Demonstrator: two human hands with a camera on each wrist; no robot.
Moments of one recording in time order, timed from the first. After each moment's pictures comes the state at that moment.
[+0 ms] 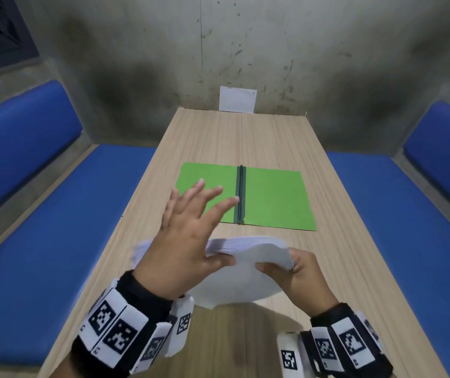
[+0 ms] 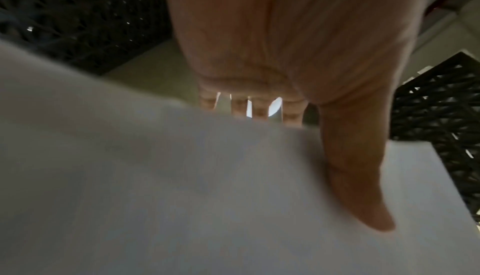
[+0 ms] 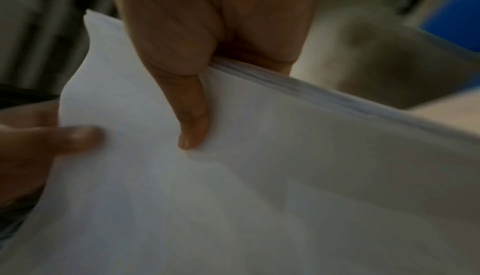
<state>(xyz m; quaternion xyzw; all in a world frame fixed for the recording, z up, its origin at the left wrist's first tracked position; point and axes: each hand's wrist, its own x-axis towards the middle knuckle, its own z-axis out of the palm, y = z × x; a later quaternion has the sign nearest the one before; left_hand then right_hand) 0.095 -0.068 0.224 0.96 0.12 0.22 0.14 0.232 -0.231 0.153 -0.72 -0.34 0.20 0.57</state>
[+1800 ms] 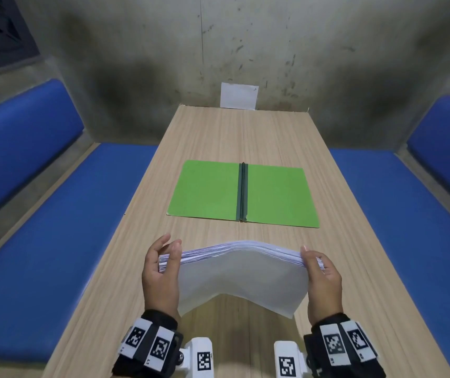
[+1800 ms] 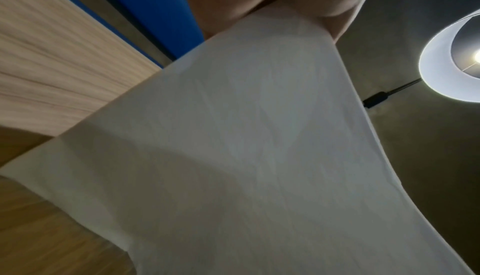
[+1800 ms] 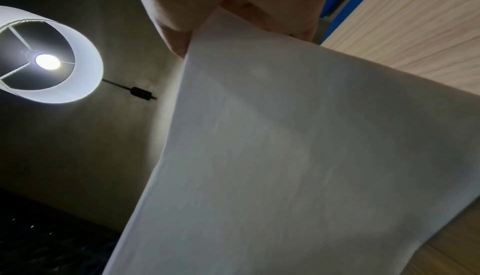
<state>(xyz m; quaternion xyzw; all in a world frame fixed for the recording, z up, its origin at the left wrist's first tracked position) 0.083 -0.073 0.124 0.55 0.41 0.41 0.60 0.243 -0.243 0.111 -0.65 -0.05 0.15 0.75</state>
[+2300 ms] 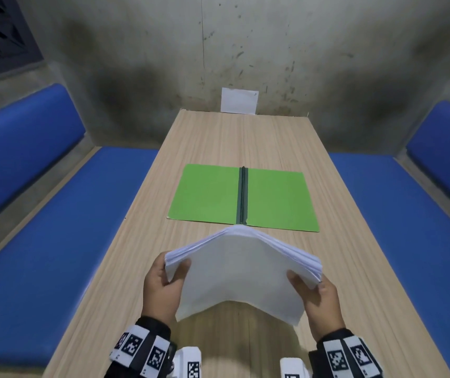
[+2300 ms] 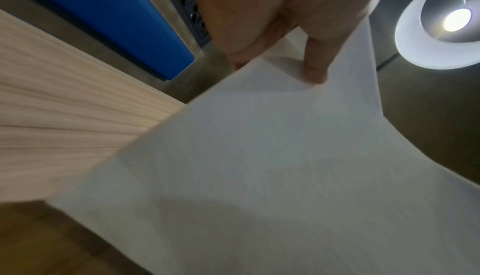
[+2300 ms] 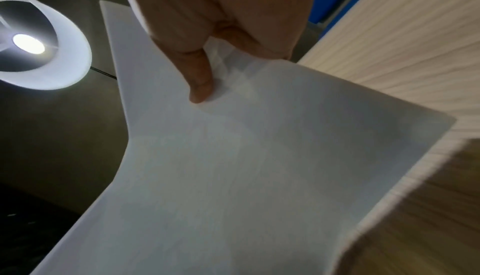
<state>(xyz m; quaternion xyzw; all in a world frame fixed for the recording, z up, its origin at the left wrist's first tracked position) 0.077 -0.066 0.111 0.59 0.36 0.36 0.62 0.234 -0.257 0.105 -0.68 -0.12 0.21 0.69</state>
